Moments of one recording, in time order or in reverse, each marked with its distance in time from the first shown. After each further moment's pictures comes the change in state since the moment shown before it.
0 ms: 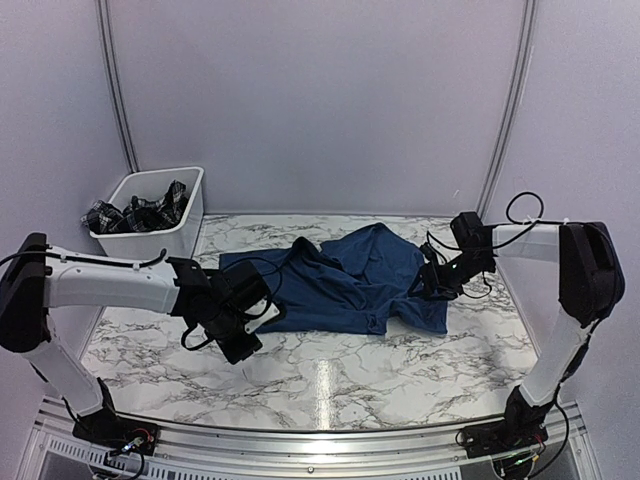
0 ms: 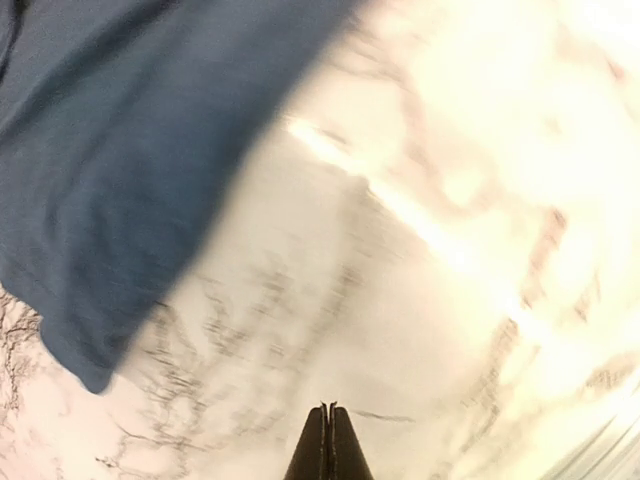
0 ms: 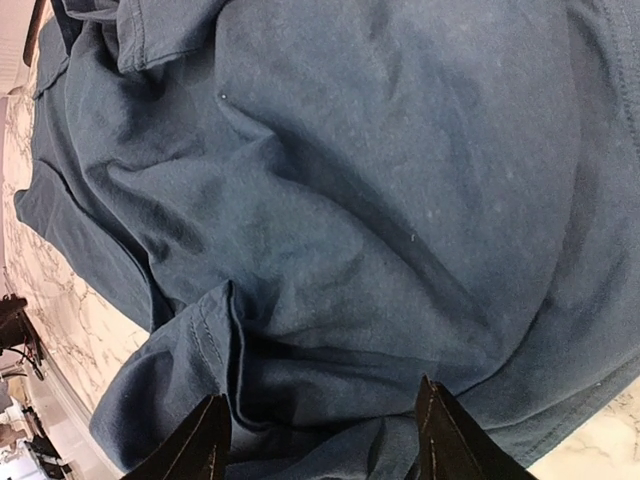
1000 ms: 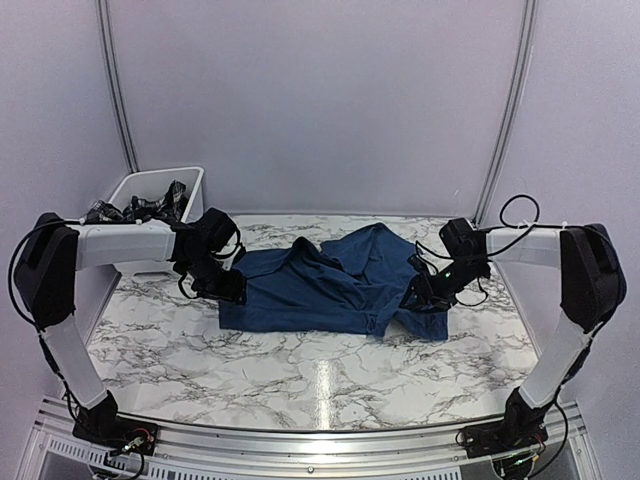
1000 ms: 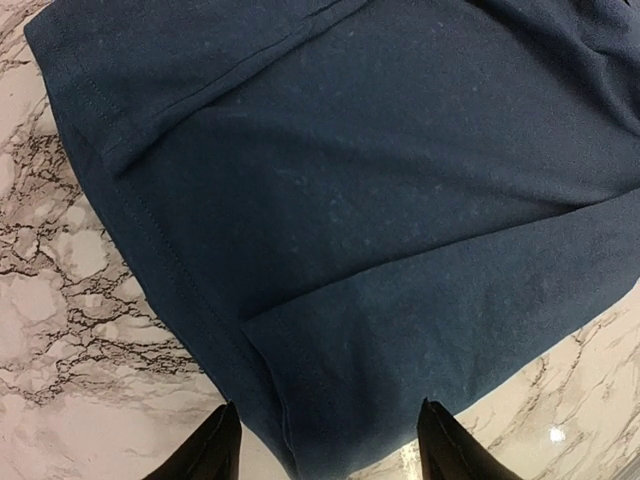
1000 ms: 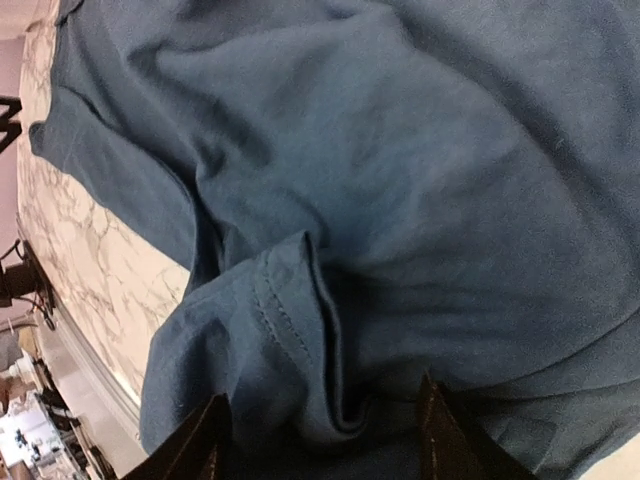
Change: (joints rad) left arm 0.365 0.142 0.160 0.050 0.108 -0.228; right arm 0.082 -0.026 -0.031 -0.070 -0.045 -0.002
